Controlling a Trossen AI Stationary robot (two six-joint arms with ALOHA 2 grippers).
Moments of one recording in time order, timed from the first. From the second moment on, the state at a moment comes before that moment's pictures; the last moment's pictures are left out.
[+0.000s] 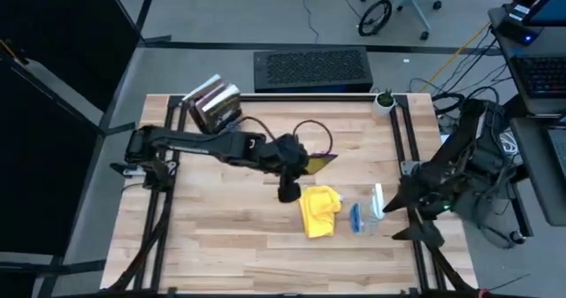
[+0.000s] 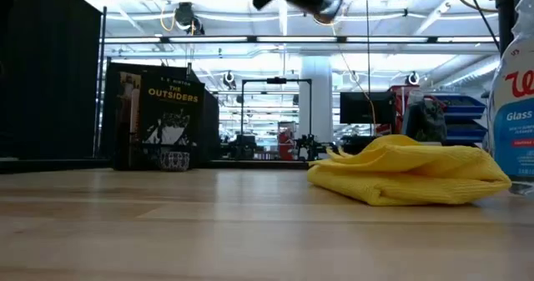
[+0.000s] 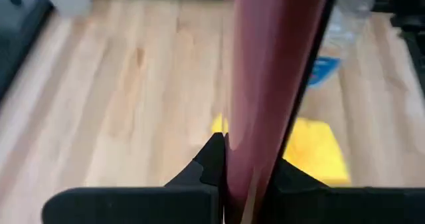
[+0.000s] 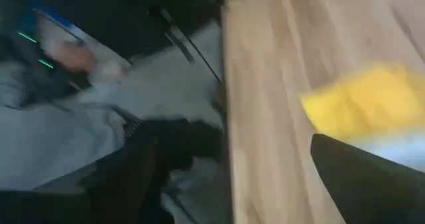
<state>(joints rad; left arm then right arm) -0.13 1.78 1.71 -0.69 -0.09 -0.18 1.02 0.97 1.25 -0.83 0.52 0.99</state>
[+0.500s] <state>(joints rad) -0.35 1.66 1.01 0.05 -0.06 -0.77 0.93 1.11 1.22 -0.56 0.97 0.30</state>
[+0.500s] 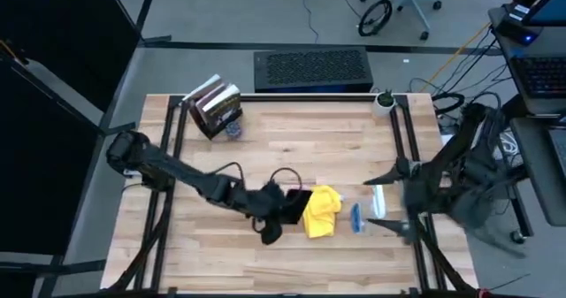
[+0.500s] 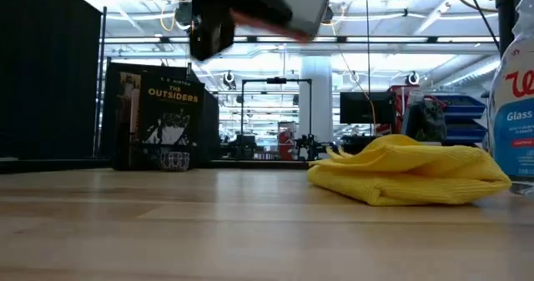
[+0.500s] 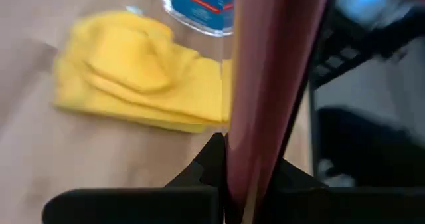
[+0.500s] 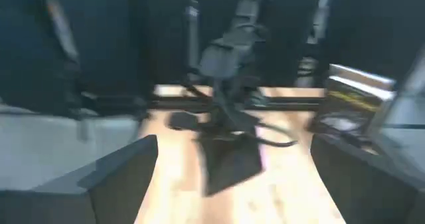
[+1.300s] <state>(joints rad) -0.29 1.74 0.61 0.45 -0.03 -0.95 0.35 1.70 1.17 -0.19 0.49 0.12</state>
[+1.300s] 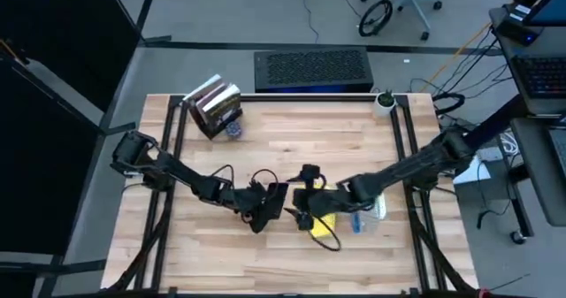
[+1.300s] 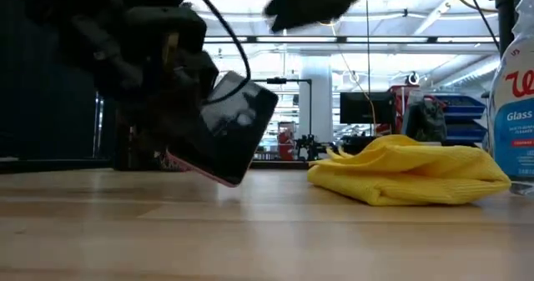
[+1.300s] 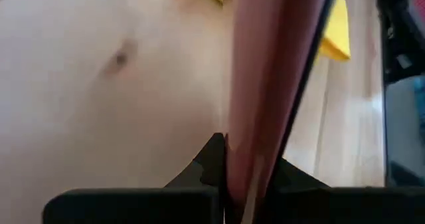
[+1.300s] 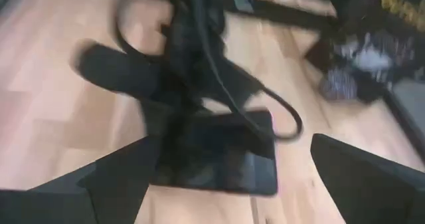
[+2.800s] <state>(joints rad) -0.26 1.66 0.59 0.33 0.05 -0.87 0.37 1.94 1.17 -0.31 0.47 0.28</state>
